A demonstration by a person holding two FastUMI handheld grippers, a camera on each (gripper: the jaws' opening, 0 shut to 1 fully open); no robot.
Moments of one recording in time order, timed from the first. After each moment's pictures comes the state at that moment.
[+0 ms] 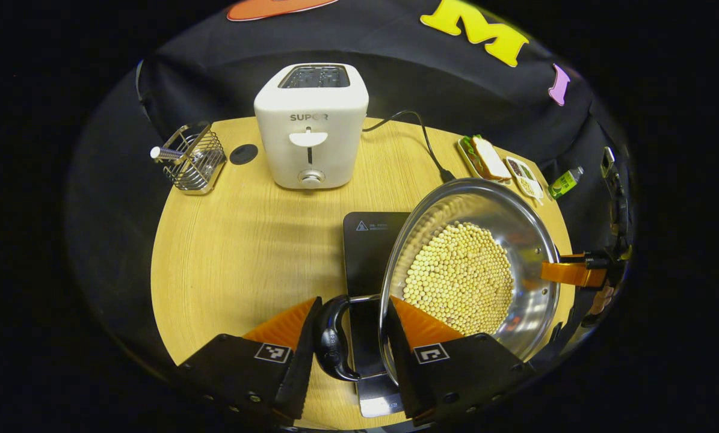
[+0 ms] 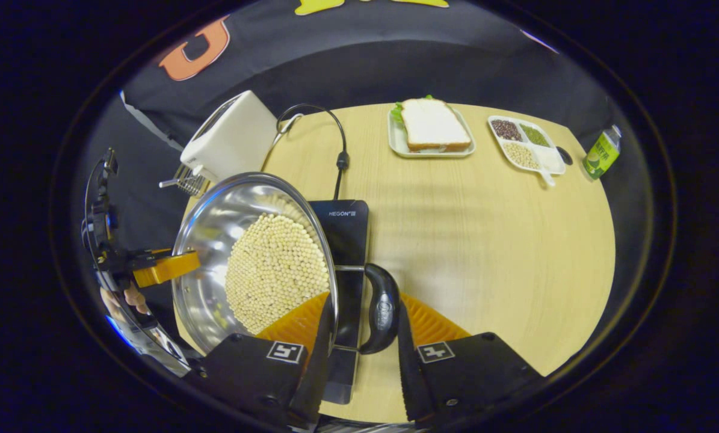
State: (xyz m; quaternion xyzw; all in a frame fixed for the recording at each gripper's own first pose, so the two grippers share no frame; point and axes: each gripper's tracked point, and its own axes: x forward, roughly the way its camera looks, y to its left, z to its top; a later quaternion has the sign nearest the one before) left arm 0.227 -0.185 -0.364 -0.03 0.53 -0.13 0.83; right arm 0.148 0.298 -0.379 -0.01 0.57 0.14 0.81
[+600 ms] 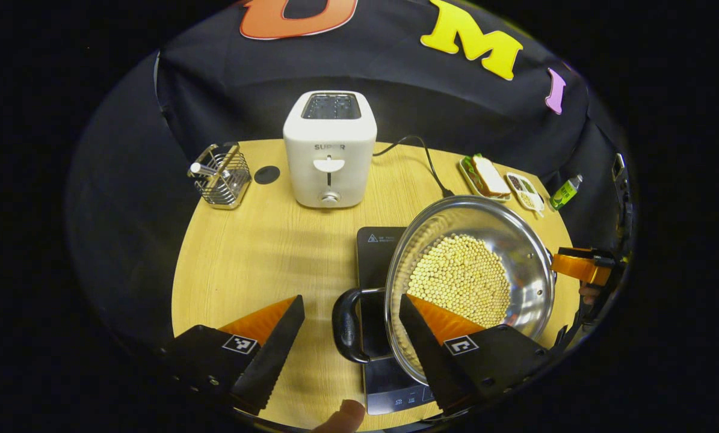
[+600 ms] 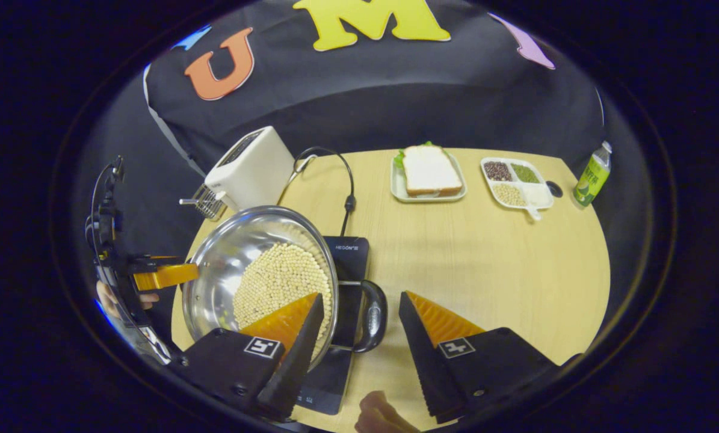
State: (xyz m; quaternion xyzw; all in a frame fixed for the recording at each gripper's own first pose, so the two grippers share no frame) left arm 0.203 -0.168 -0.306 -0.01 0.47 -0.09 0.88; right arm 0.152 0.287 -0.333 -0.01 0.46 0.16 0.87
